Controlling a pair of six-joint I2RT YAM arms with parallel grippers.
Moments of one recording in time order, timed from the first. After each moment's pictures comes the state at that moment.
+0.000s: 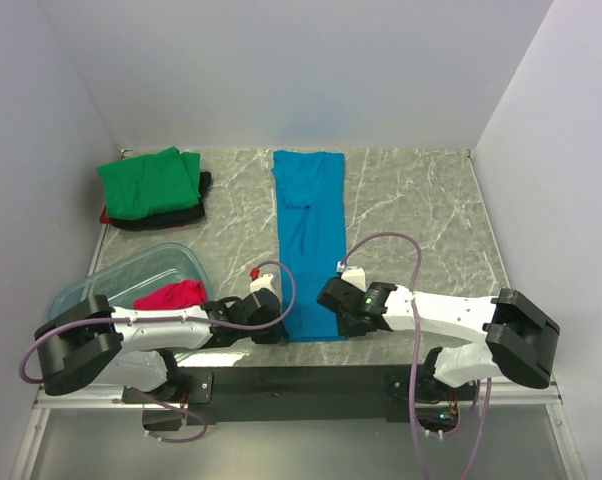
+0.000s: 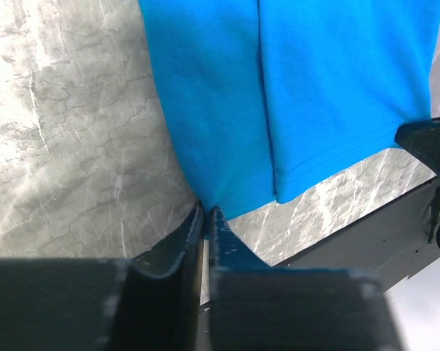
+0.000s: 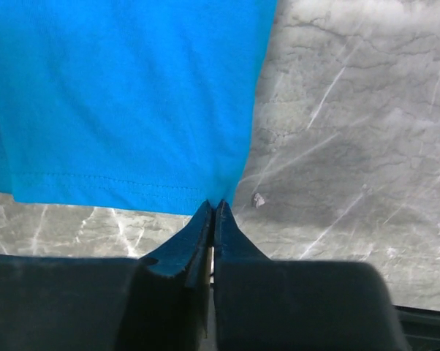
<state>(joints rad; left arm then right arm) -1.09 1.28 0.46 -0.07 -0.11 -1.03 1.06 1.32 0.70 -0.67 0.27 0.91</state>
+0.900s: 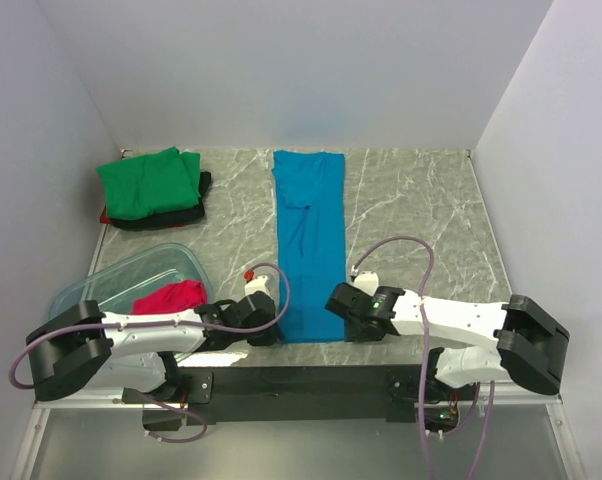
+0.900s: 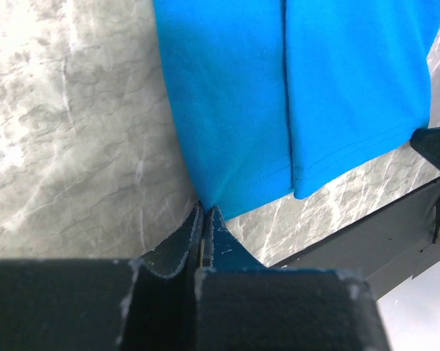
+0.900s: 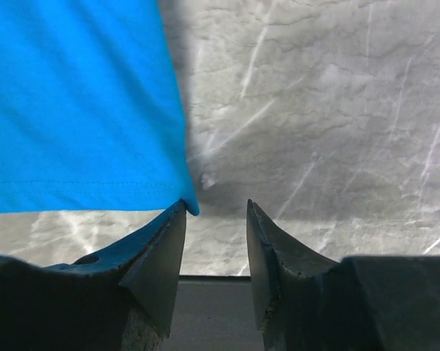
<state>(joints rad) -1.09 1.23 0.43 -0.08 -0.13 -1.04 1.06 1.27 0.64 -0.75 0.31 1.00</state>
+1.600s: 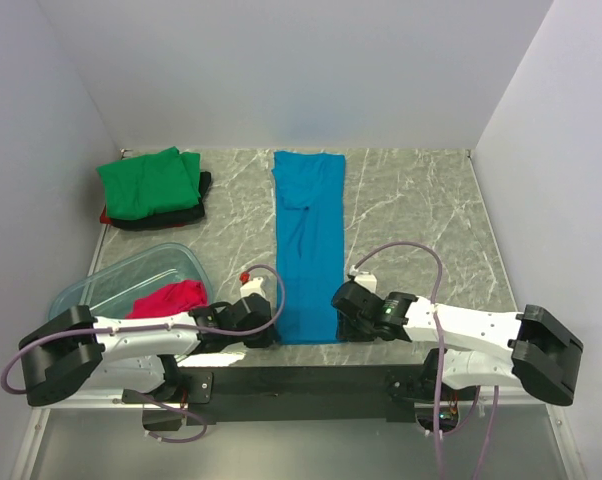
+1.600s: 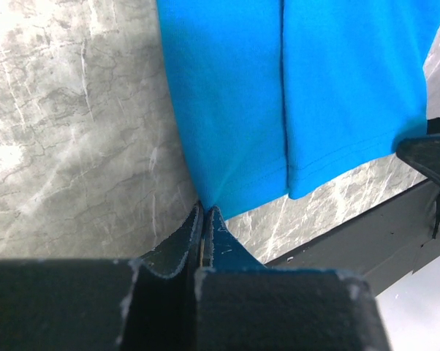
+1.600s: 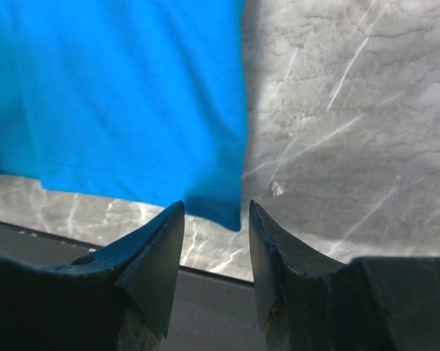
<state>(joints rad) -1.09 1.17 0.39 -0.10 -0.13 -1.06 1.03 1.16 0.56 -0.55 0.19 0.99</state>
